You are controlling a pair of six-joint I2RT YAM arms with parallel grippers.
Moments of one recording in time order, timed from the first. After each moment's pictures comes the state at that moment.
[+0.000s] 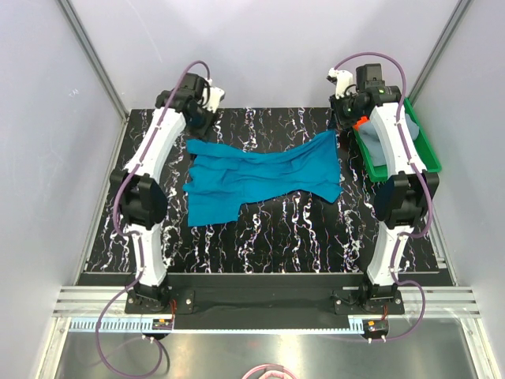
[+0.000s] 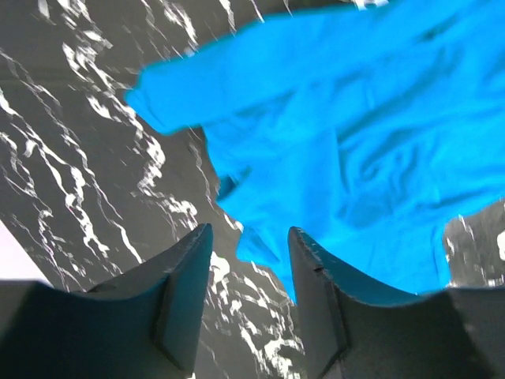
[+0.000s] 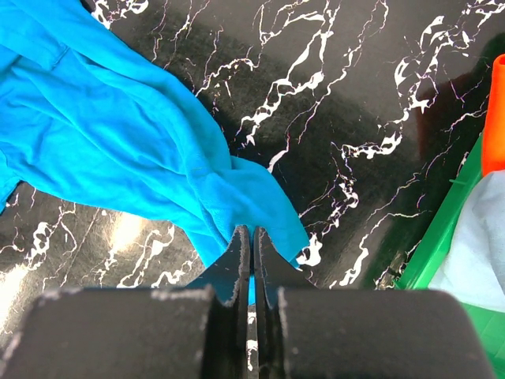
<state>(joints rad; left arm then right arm) -0.26 2.05 2.14 -1.10 0.01 0.25 0.08 2.02 2.14 -1.00 -0.36 -0.28</state>
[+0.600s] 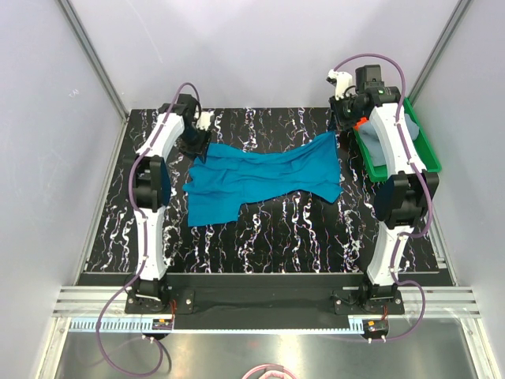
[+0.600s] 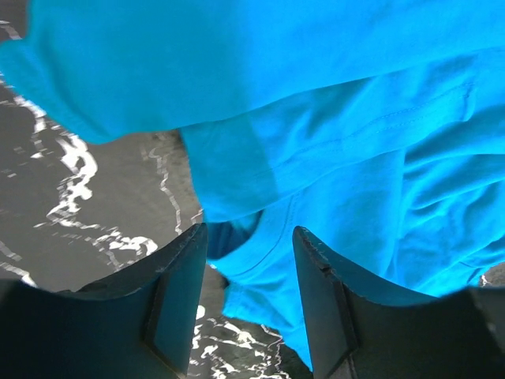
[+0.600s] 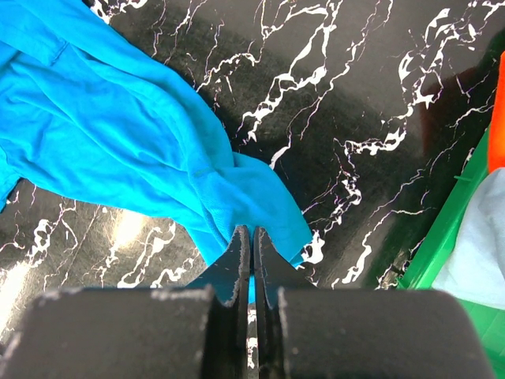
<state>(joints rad) -0.13 2.32 2.14 -1.09 0.16 0.19 0.08 2.02 2.13 -1.00 -0.36 -0.28</state>
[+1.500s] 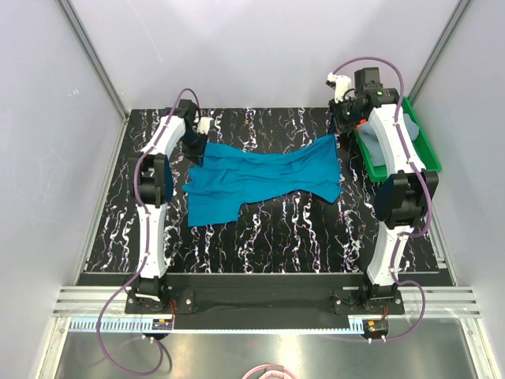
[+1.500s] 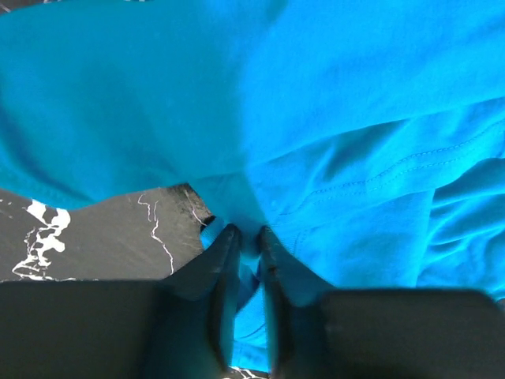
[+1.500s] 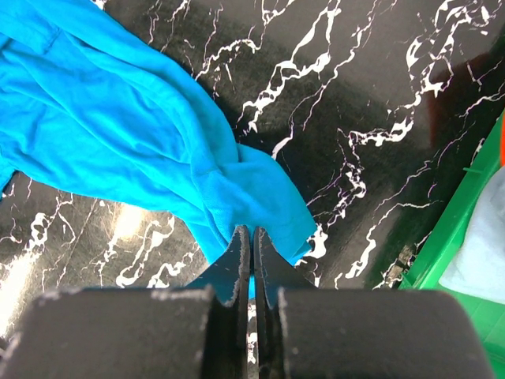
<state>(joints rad) -0.10 2.44 2.21 -1.09 0.21 0.18 0.08 2.02 2.10 -1.00 -0.36 -0.28</state>
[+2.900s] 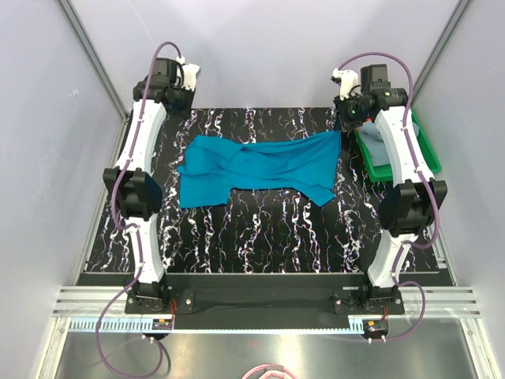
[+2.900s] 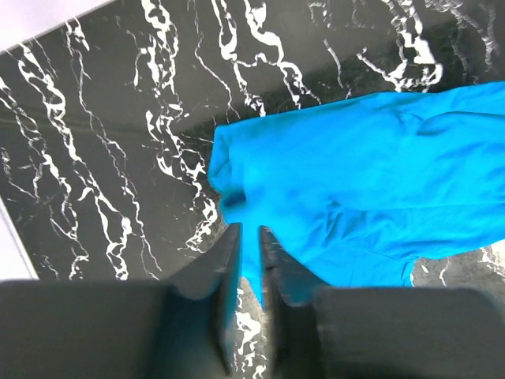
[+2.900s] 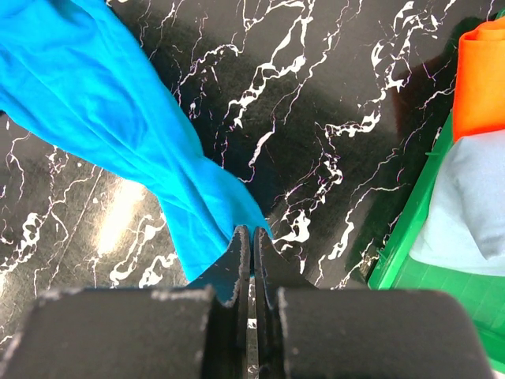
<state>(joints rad) -0.10 2.16 2.35 -1.01 0.14 0.22 0.09 1.93 2.07 -1.00 -0.30 -0.28</state>
